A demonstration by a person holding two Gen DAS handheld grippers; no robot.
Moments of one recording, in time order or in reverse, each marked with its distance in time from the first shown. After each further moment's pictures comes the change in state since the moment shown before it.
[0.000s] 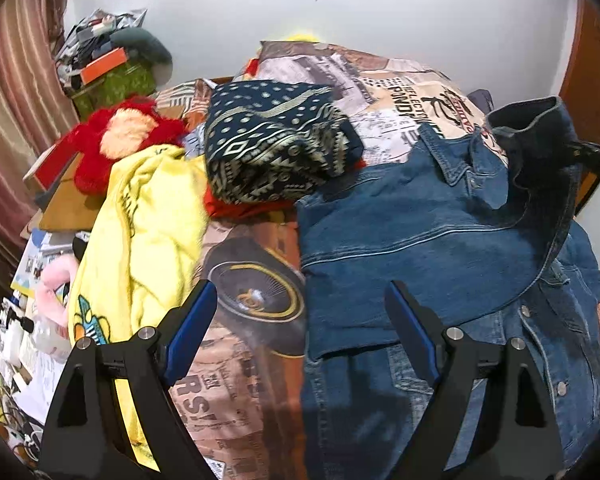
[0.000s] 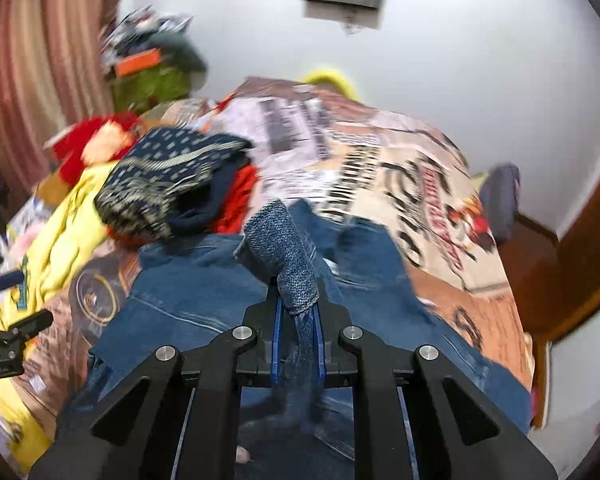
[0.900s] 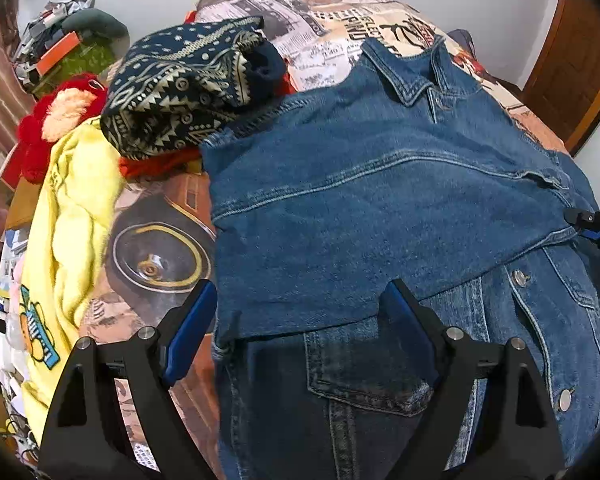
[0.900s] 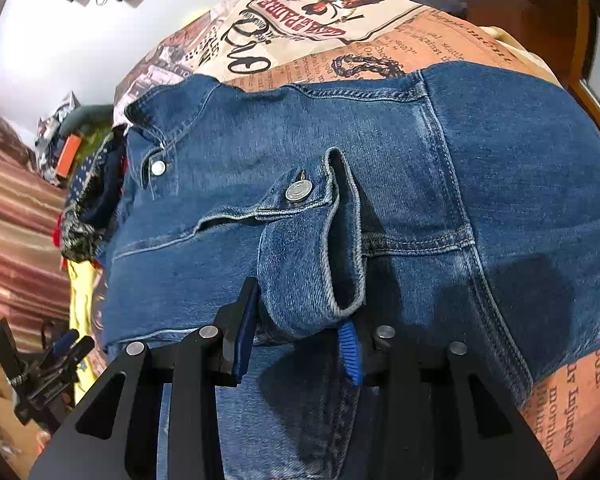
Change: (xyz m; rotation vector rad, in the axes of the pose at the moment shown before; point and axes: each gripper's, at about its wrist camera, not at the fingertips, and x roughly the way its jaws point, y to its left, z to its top) left arm 0.061 -0.075 -0.020 0.090 0.194 -0.042; right arm 0.048 -0.136 -0.145 0.607 0.274 0.200
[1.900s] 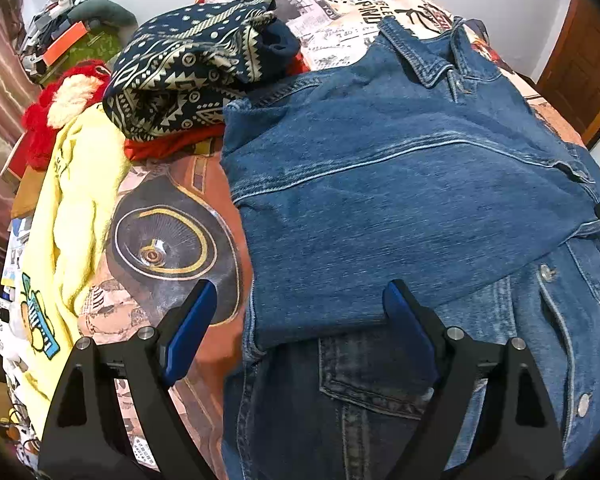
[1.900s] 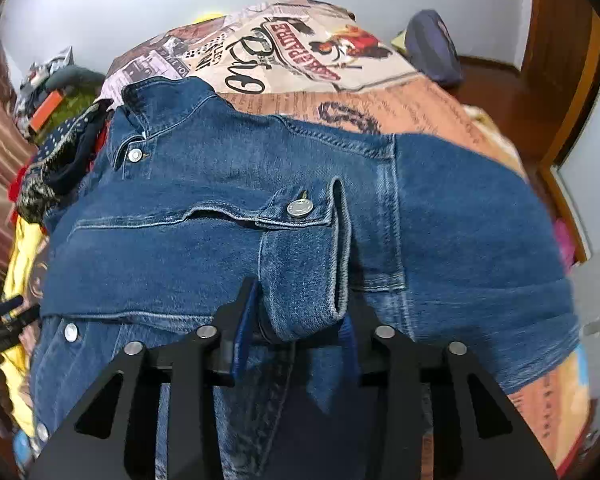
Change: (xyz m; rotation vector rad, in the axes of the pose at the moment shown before) left arm 0.012 0.001 -0.005 -0.013 0.039 0.044; right arm -0.021 0.002 -0.001 -0.206 -0.091 -0.214
